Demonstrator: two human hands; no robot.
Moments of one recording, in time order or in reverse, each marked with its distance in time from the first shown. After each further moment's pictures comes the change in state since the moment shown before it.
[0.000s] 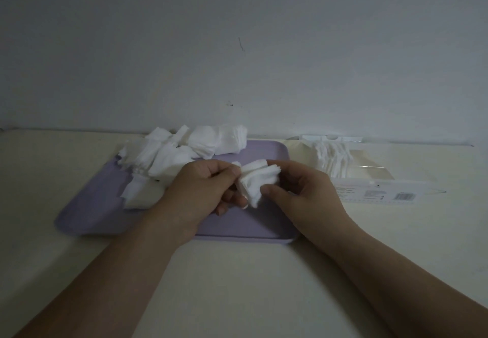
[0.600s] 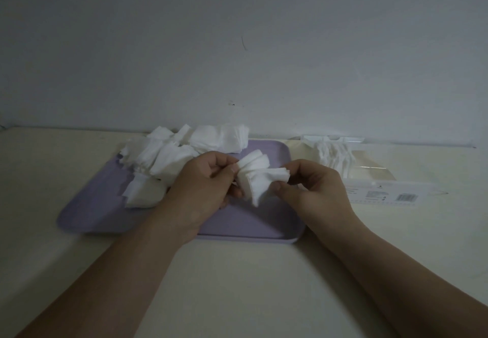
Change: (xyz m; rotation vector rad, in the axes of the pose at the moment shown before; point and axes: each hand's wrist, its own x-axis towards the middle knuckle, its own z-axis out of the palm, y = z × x) left_hand 0.001 0.000 0.001 0.033 0.044 0.084; right_hand -0.001 -0.004 -0.006 0.096 0.063 0.070
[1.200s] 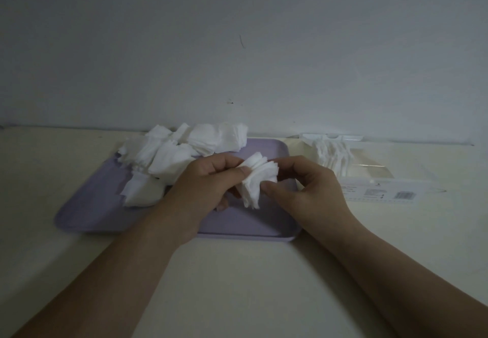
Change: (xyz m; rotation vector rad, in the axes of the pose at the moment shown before) left_hand -0.003 0.002 -0.002 -0.029 -0.133 0.006; right_hand -0.002 -0.003 0.002 -0.103 0.004 -0.078
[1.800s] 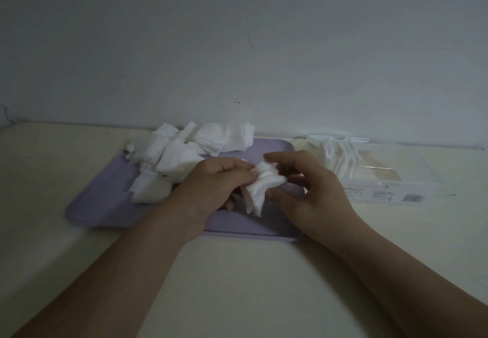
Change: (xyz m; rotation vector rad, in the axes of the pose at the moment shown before) left_hand -0.004 0.005 0.002 -0.028 0.025 -0.097; right_hand 0.000 0.003 0.003 -0.108 -0.094 -0.244
